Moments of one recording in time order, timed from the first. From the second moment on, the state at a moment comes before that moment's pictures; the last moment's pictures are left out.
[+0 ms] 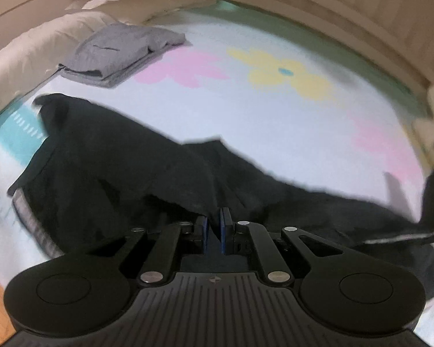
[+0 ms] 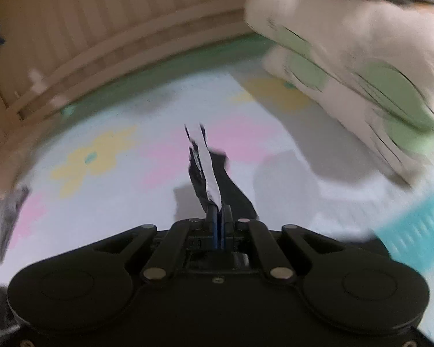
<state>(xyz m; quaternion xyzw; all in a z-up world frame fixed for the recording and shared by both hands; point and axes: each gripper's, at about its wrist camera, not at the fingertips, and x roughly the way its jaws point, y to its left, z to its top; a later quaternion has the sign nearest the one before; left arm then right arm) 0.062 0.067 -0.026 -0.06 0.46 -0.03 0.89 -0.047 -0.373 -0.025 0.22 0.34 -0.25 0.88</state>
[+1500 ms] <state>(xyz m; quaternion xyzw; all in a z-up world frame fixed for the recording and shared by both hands) 0.016 0.073 -0.087 -0.02 0.55 -0.04 0.84 -0.134 -0.456 -0.071 0.26 0.43 -0.35 0.79</state>
